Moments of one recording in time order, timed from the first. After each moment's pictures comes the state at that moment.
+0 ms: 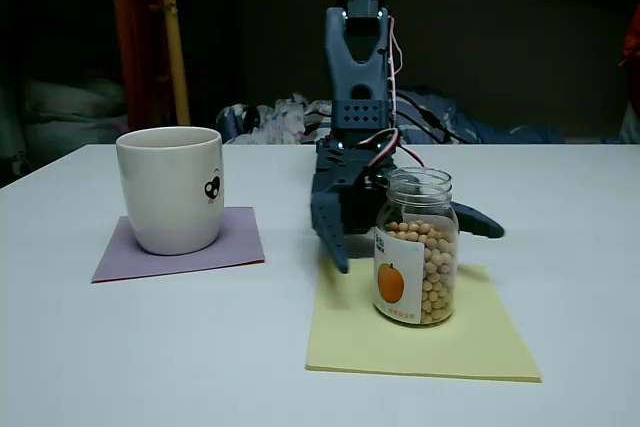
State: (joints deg) arm 1.8 40.3 98.1 -47.2 -85.7
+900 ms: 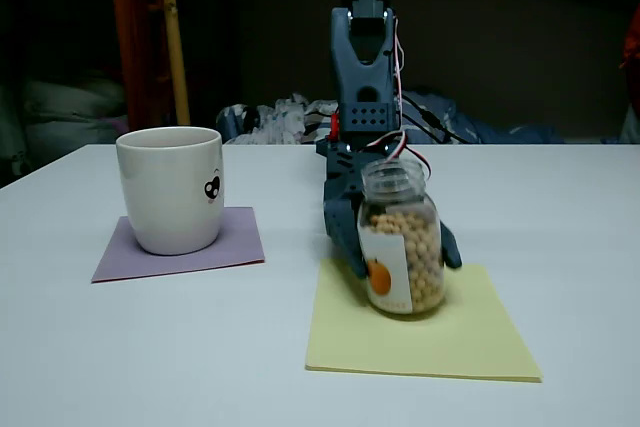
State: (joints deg) arm 0.3 43.2 104.1 -49.8 -79.6
